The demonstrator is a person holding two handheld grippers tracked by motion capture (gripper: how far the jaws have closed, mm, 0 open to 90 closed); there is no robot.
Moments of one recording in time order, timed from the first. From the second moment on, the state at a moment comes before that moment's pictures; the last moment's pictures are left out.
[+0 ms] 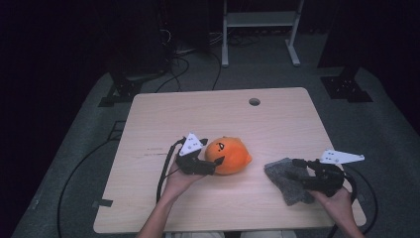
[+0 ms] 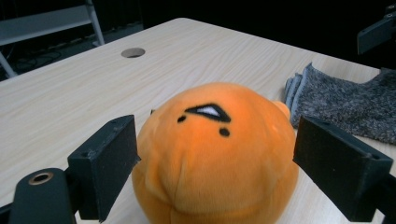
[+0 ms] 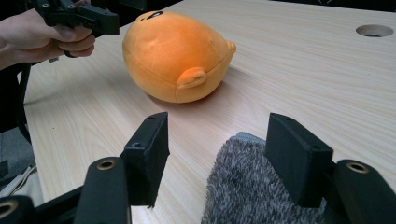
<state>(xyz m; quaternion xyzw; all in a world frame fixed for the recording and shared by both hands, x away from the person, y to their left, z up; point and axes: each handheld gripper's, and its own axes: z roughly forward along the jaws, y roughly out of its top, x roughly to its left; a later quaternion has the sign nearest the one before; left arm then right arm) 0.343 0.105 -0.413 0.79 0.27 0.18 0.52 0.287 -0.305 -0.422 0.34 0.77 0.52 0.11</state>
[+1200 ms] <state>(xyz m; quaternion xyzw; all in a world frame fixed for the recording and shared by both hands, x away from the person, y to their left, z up) 0.303 0.145 -0.421 0.79 0.28 0.18 0.52 0.288 -0.302 -0.423 0.34 0.78 0.52 0.11</state>
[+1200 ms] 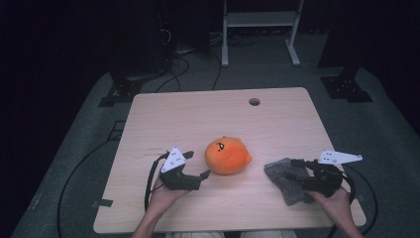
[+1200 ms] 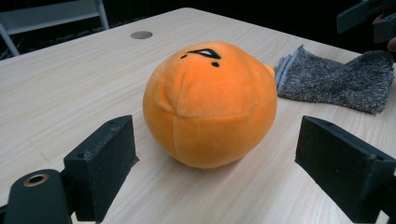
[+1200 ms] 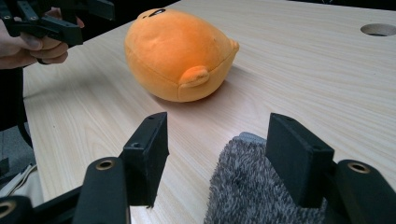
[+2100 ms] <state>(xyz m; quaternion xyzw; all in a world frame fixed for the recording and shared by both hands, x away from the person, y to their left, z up) 0.266 0.176 -0.434 0.77 0.32 0.19 0.52 0.285 -0.299 -0.428 0.34 0.78 0.52 0.11</state>
